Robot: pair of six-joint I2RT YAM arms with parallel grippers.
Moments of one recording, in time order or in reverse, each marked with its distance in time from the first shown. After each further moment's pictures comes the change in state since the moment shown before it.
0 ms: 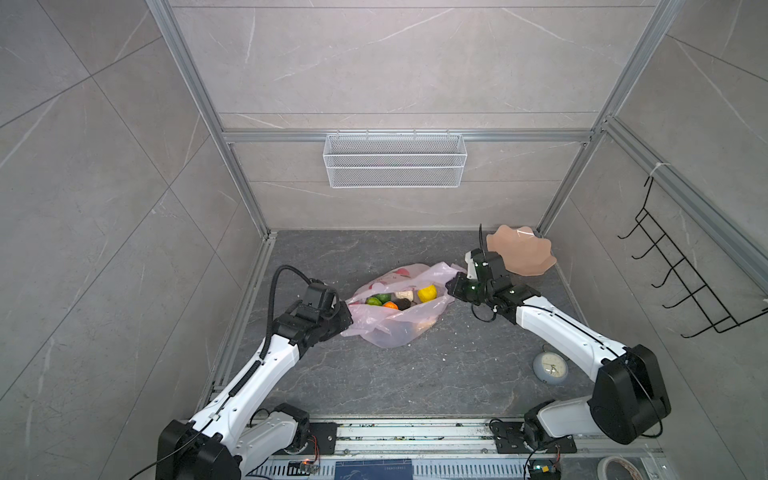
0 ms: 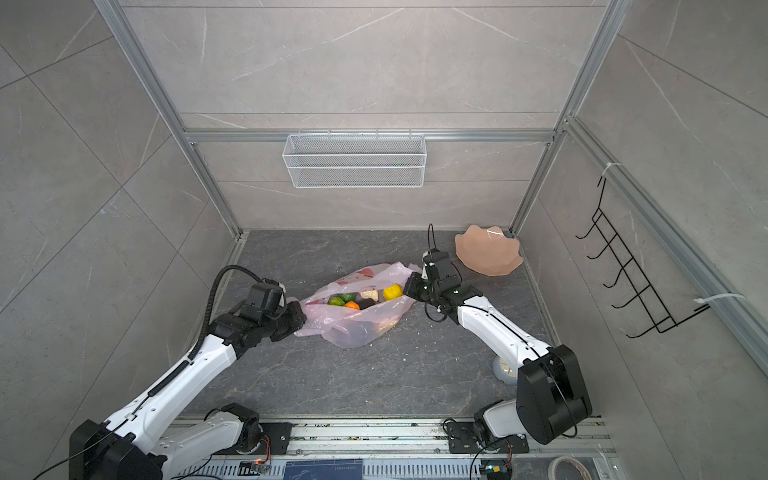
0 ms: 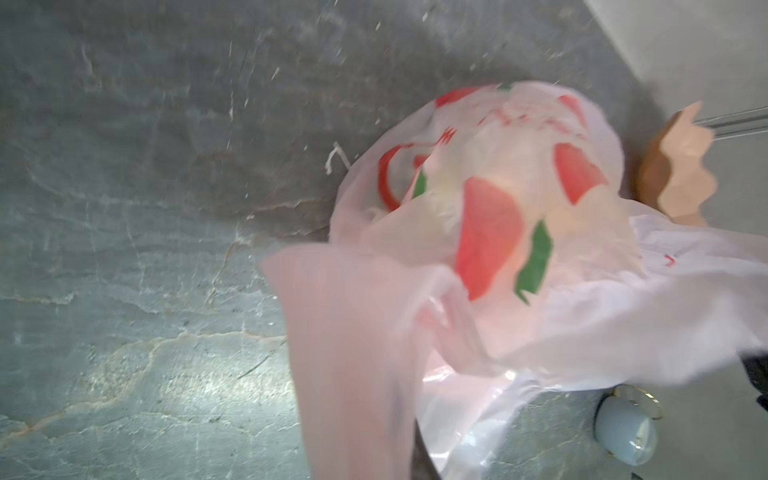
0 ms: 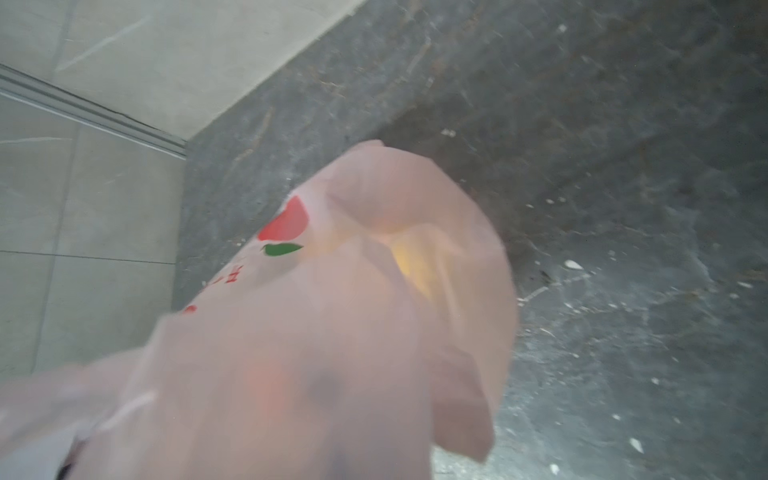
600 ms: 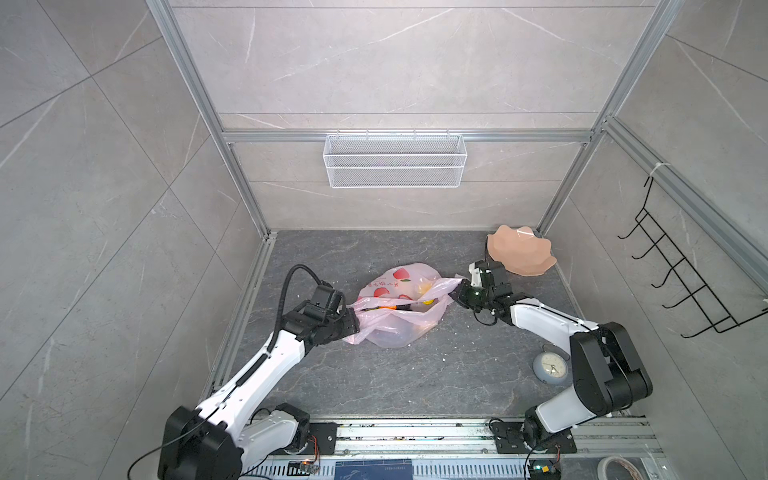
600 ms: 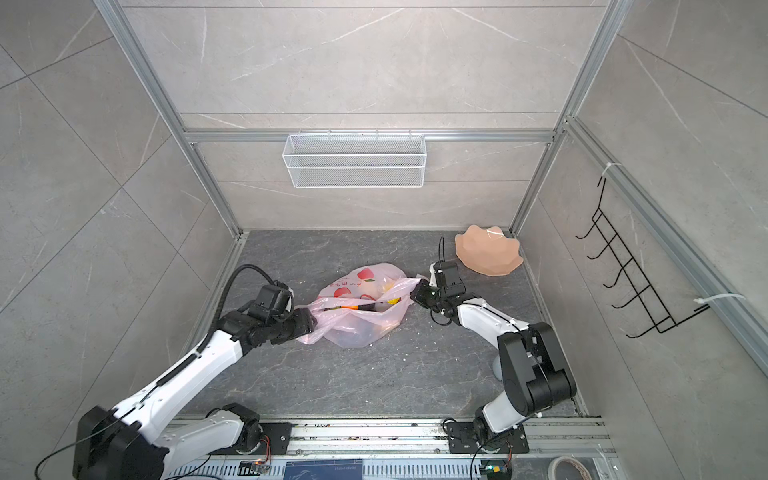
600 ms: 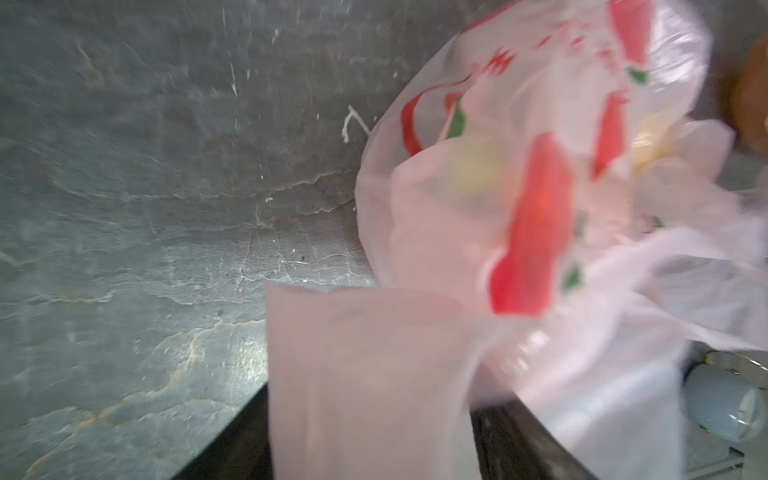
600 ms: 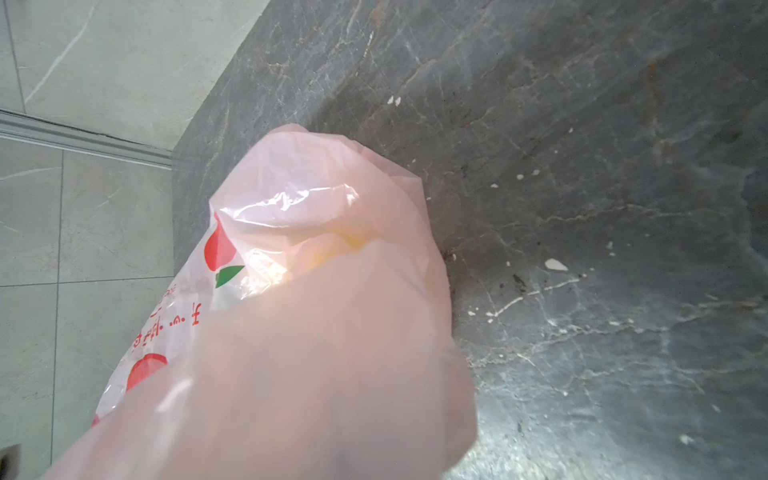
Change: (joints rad) left arm -0.069 -0.001 0.108 -0.140 -0.084 0.140; right arm -0.095 0.113 -0.106 0.225 -0.158 0.039
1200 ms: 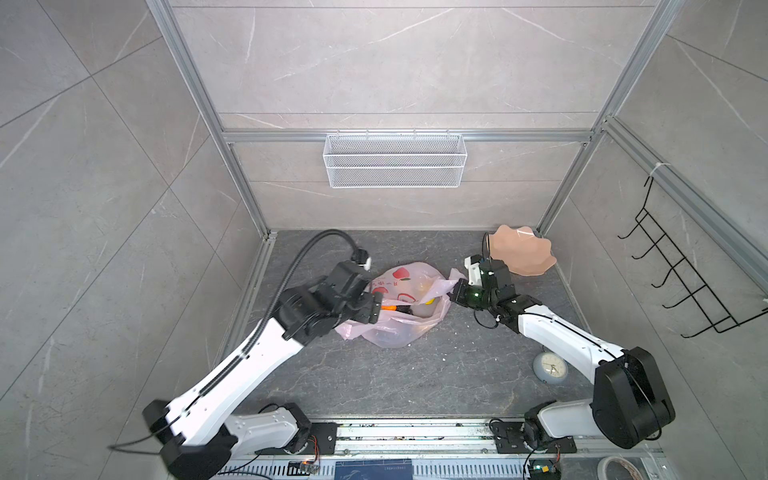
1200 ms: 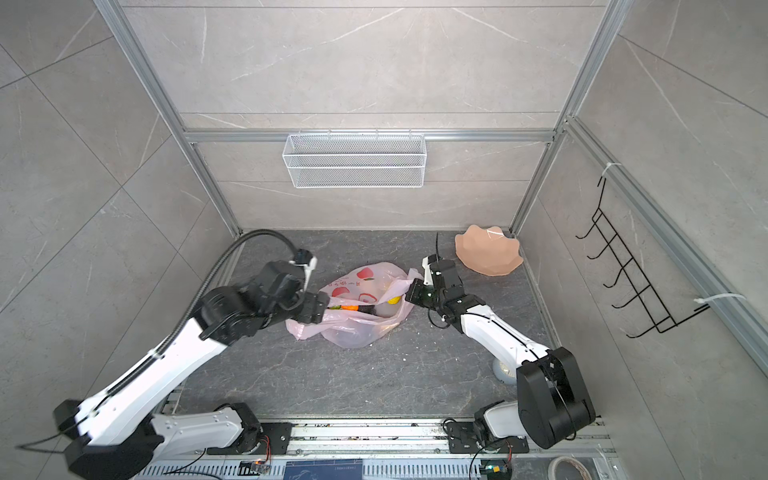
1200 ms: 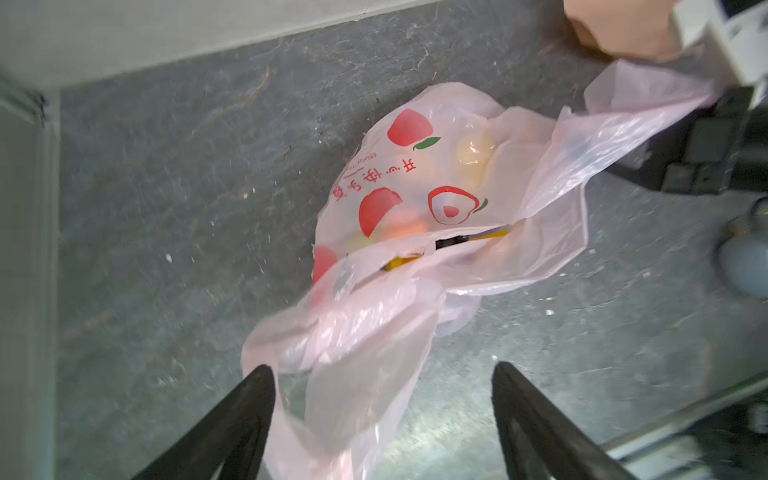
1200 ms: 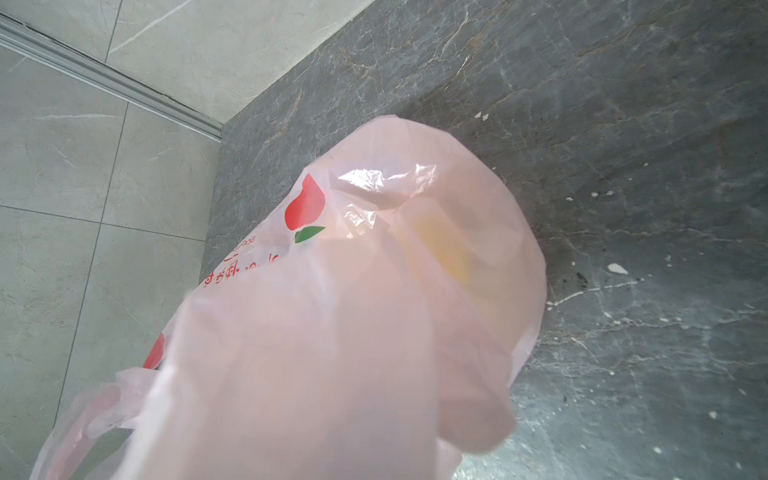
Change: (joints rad) left arm -0.361 0.210 0.561 -0.302 -0.329 0.347; right arm 0.086 -0.148 0.010 -0.073 0.039 -0.079
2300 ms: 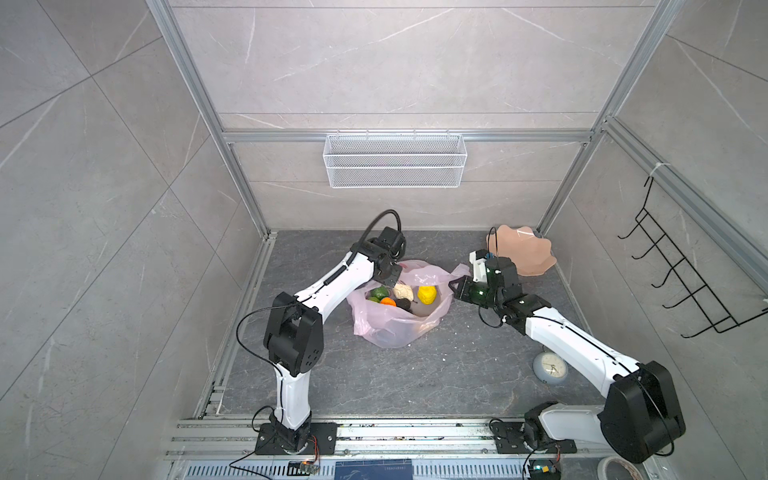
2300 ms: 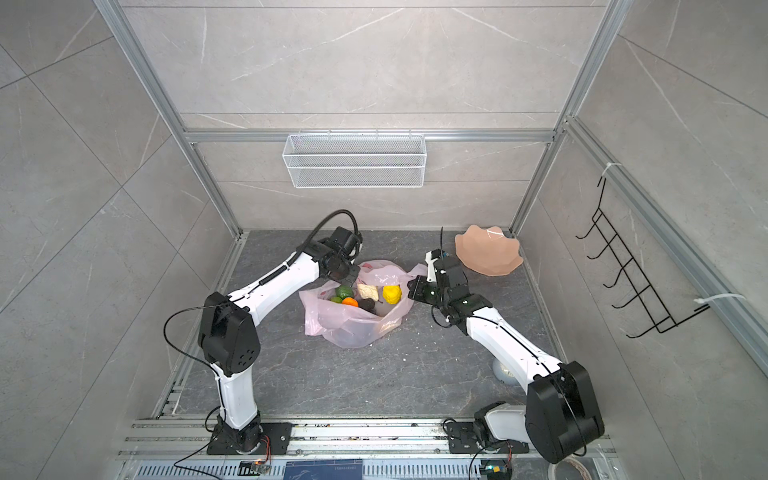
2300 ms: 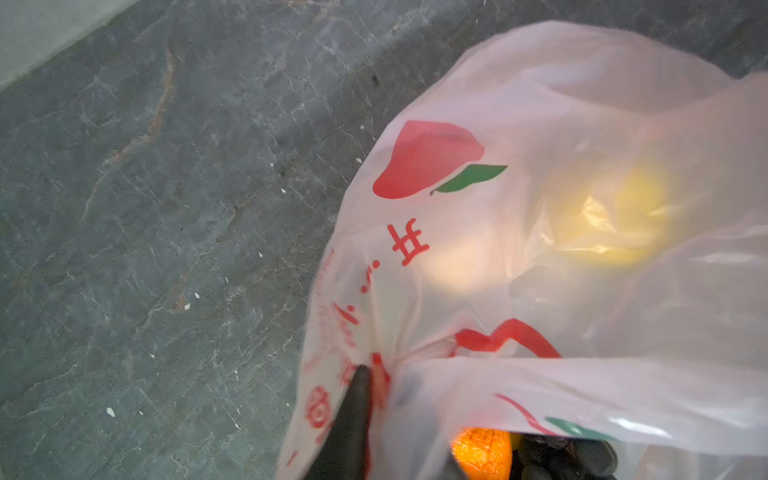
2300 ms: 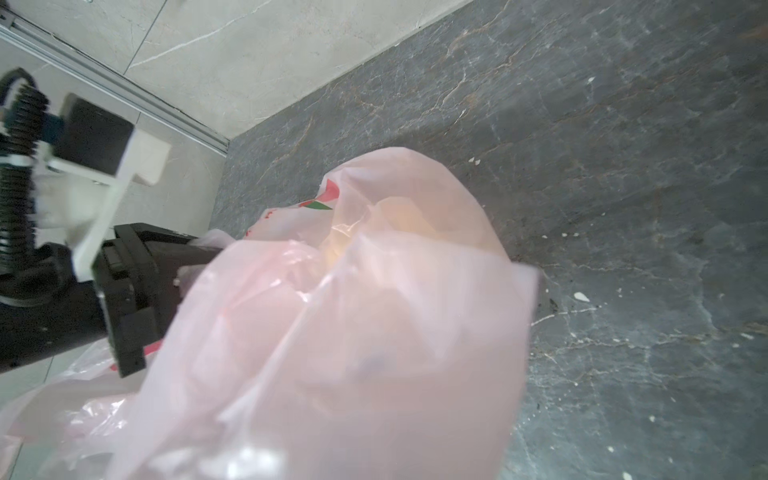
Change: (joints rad) left arm 0.246 0.660 0.302 0.191 0.163 0.219; right arm 0.001 -0.047 0.040 -0.049 0.069 -0.073
